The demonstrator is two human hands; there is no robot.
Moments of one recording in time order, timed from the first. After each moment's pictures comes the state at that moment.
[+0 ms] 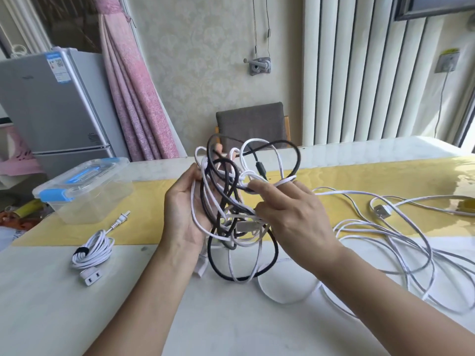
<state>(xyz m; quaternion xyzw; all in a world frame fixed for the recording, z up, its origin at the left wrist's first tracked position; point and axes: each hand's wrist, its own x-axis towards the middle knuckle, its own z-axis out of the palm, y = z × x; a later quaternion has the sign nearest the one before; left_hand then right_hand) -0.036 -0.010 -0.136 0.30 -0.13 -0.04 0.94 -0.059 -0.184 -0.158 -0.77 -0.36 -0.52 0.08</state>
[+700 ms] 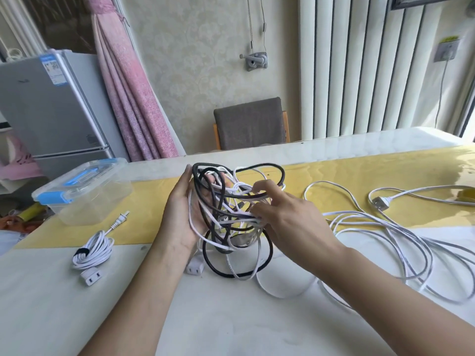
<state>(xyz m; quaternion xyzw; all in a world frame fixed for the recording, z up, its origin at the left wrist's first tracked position) -0.038 -0.005 -0.143 0.41 -0.01 -0.04 0.91 -0.063 -0.191 -0.176 -0.88 -0.32 -0.34 0.11</state>
